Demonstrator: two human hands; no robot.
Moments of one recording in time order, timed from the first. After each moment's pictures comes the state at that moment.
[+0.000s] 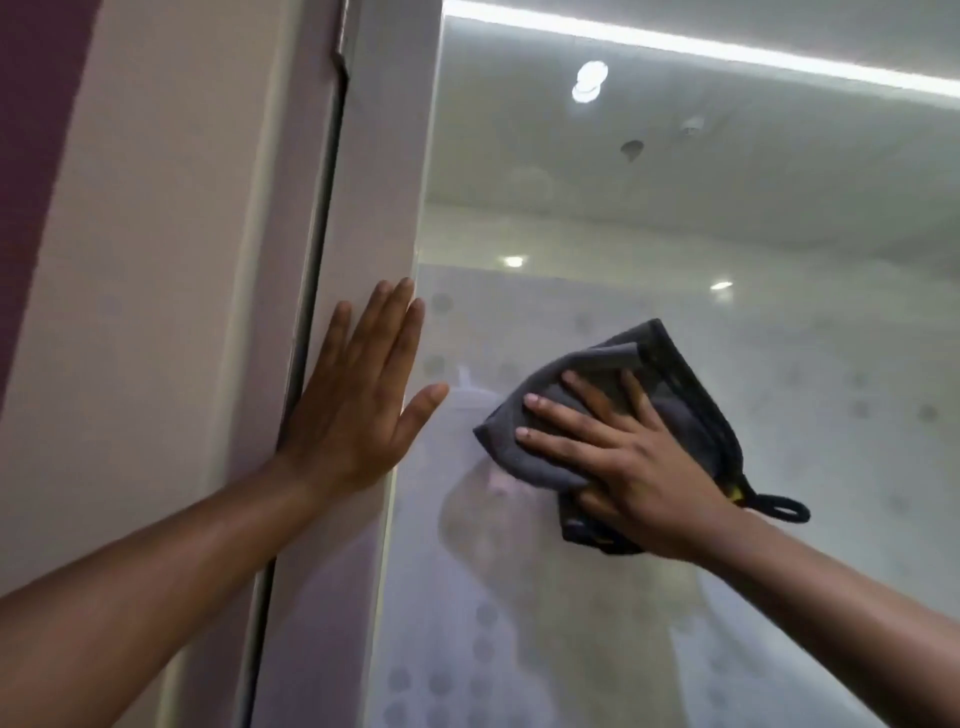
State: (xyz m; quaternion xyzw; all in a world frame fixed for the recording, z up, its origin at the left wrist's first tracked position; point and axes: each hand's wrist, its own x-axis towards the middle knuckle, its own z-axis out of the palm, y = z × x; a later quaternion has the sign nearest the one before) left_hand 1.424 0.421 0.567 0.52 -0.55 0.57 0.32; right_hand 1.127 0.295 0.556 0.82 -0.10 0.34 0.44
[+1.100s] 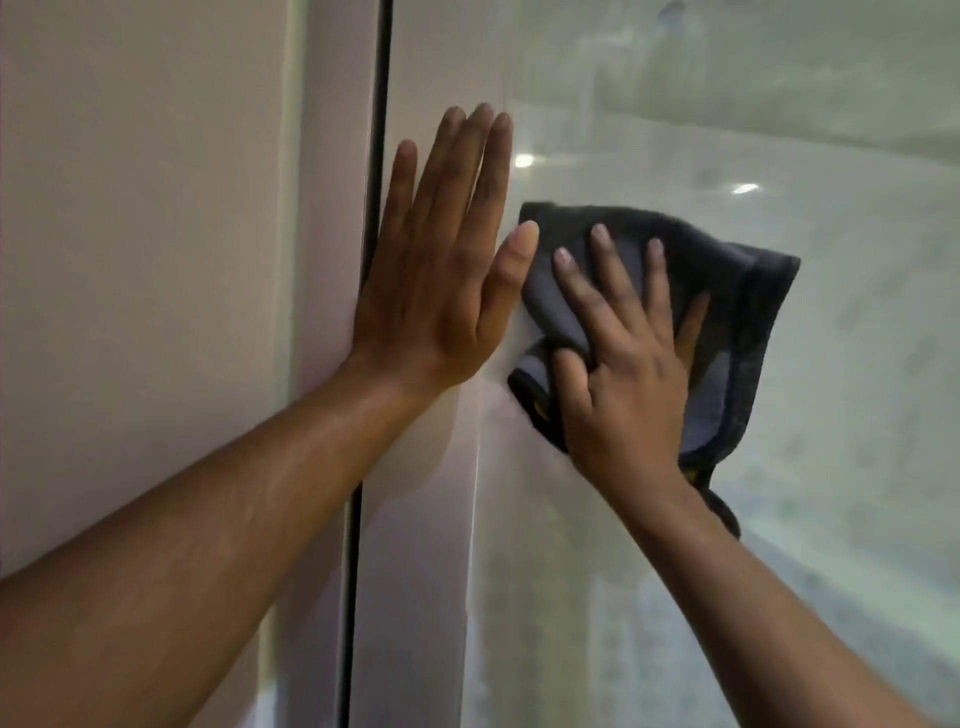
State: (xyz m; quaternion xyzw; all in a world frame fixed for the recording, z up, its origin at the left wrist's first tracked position) left_hand 1.428 0.425 0.558 0.44 -0.57 0.54 0.44; right_hand 1.270 0.361 0.499 0.70 -0.25 0.63 0.22
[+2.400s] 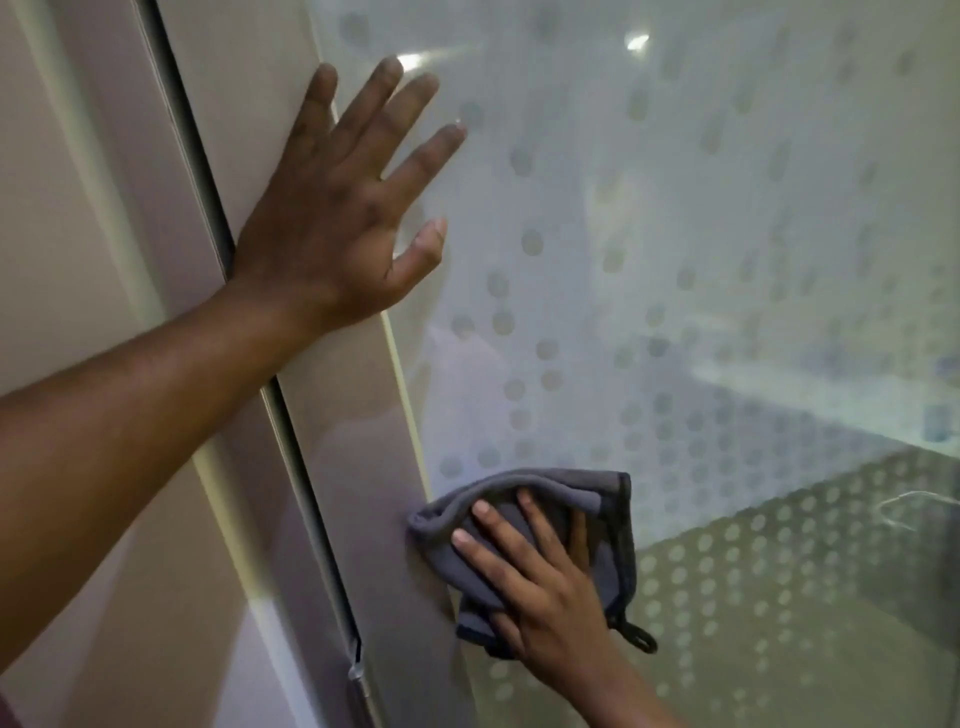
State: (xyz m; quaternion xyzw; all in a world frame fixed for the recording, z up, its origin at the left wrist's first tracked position) left_hand 1.423 0.428 0.556 0.42 -0.67 0.59 0.18; right_hand 1.265 0.374 0.200 0.77 -0.28 0.51 0.25
